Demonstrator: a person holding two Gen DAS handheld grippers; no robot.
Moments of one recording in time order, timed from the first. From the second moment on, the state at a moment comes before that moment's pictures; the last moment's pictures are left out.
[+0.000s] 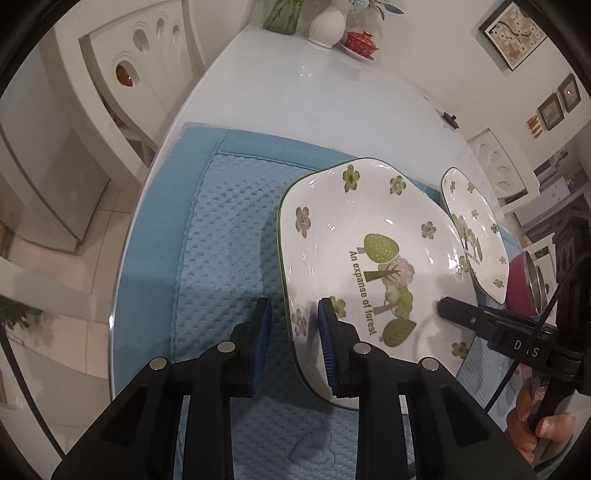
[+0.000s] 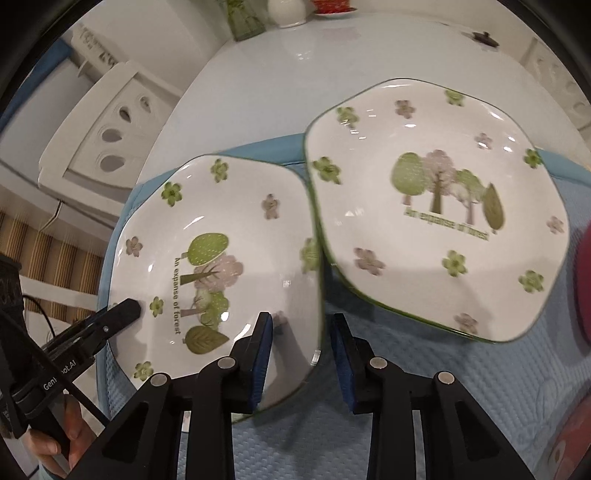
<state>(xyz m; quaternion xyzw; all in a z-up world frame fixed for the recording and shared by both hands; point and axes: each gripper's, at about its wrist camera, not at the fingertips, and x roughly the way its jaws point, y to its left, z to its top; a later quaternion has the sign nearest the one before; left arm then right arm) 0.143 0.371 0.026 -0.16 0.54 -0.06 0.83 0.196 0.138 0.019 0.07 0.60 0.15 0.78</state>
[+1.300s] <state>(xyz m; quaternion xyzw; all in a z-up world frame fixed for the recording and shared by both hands) 0.127 0.381 0.046 -0.15 0.49 -0.11 0.86 0.187 0.174 0.038 0.00 0.53 0.25 0.81</state>
